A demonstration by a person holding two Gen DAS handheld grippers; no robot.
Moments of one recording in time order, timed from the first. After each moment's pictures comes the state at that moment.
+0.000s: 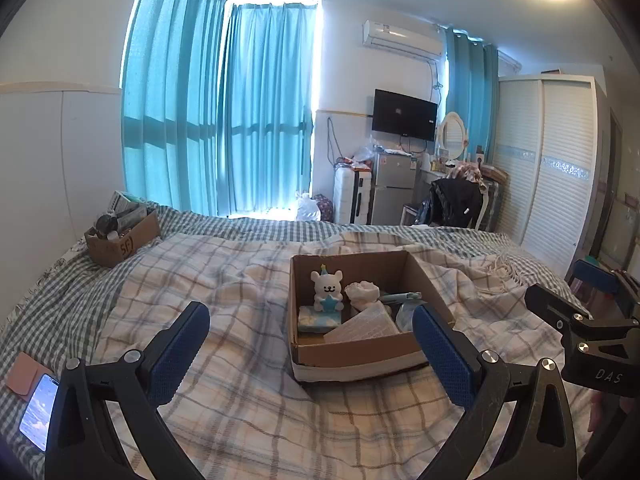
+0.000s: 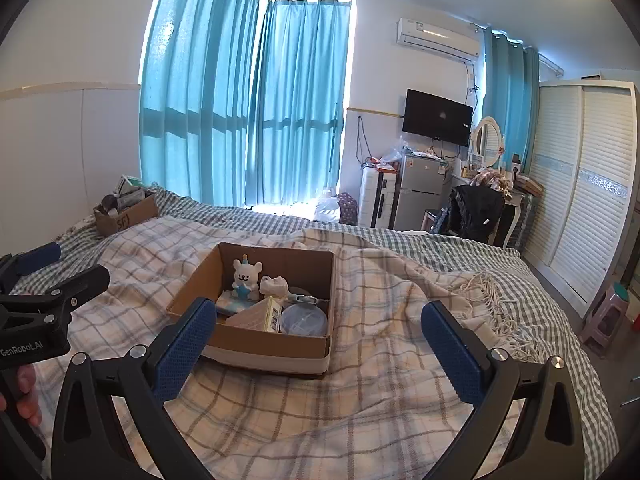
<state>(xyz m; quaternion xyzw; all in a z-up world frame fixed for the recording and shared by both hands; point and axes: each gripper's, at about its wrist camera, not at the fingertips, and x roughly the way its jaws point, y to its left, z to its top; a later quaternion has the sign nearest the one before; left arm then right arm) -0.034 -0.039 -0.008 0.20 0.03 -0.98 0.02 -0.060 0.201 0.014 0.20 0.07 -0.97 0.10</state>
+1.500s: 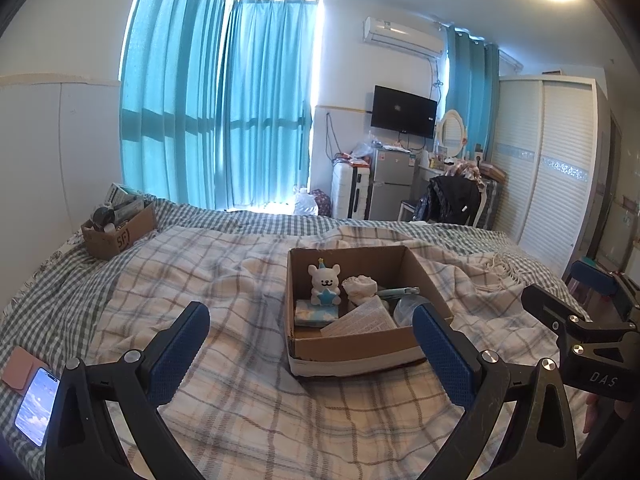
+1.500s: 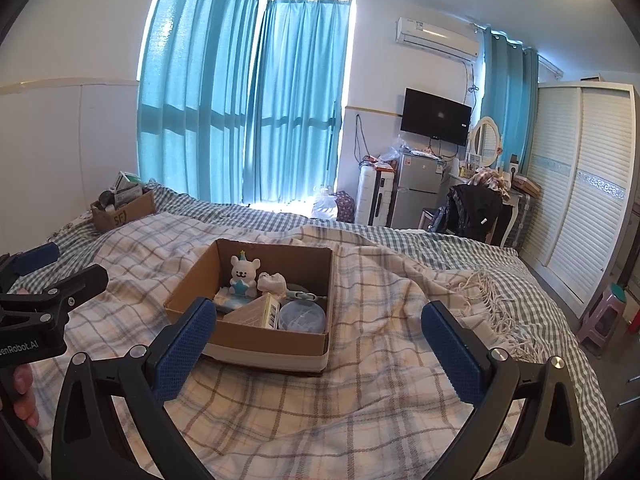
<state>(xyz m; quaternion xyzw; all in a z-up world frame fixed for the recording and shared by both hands) -0.035 -0.038 -0.014 0.21 0.04 -0.98 0.02 -0.059 0.199 0.008 0.20 0.07 -0.97 0.10</state>
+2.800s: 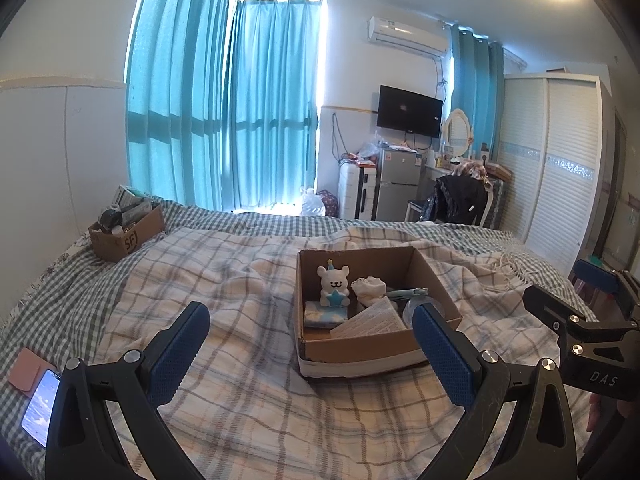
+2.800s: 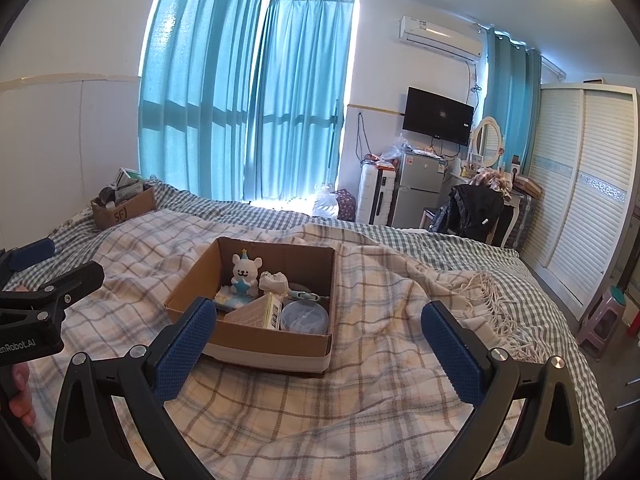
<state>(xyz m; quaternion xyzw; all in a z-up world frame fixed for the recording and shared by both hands) -0.035 -0.043 -0.013 0.21 0.03 -0.98 0.04 -0.062 0.192 0.010 0.20 0.08 -0.97 0.10</state>
